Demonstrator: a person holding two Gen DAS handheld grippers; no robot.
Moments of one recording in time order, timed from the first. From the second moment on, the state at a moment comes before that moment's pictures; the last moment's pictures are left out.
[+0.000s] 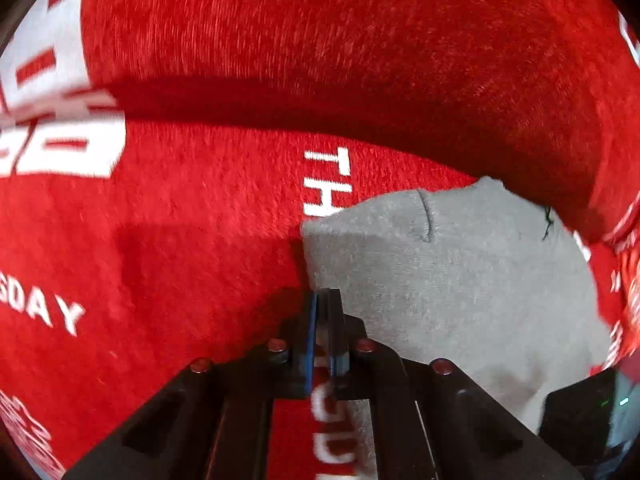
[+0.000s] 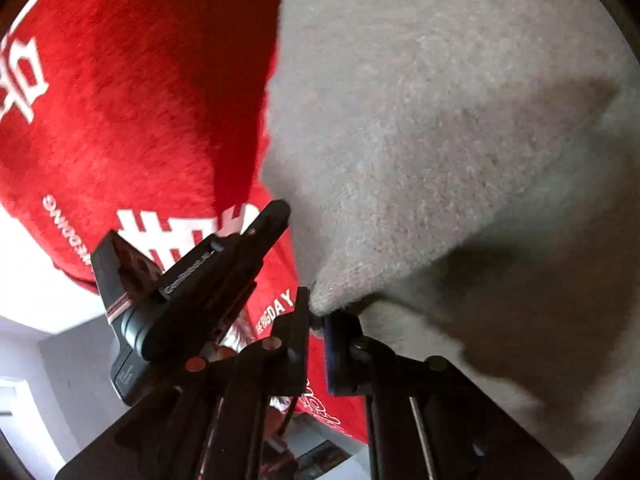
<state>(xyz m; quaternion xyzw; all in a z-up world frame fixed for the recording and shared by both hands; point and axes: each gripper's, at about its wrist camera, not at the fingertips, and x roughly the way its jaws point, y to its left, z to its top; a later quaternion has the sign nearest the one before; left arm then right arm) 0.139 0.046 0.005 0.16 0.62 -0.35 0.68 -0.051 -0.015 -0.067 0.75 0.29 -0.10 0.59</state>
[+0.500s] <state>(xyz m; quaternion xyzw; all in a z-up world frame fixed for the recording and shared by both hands) 0.127 0.079 0.033 0.16 0.59 -0.33 0.72 -0.129 -0.093 -0.015 0.62 0.36 -0.20 0.67</state>
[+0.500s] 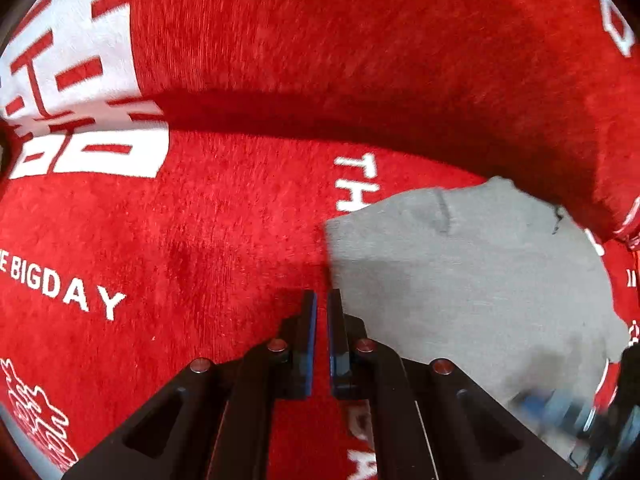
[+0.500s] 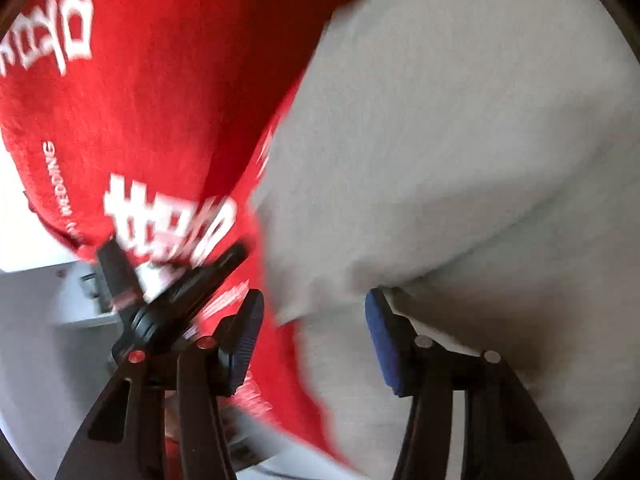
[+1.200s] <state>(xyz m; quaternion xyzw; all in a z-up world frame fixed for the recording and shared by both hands) 0.071 0.048 0.010 0.23 0.58 -0.29 0.73 -0.237 -0.197 -0.030 0.61 0.34 -0.34 0.63</state>
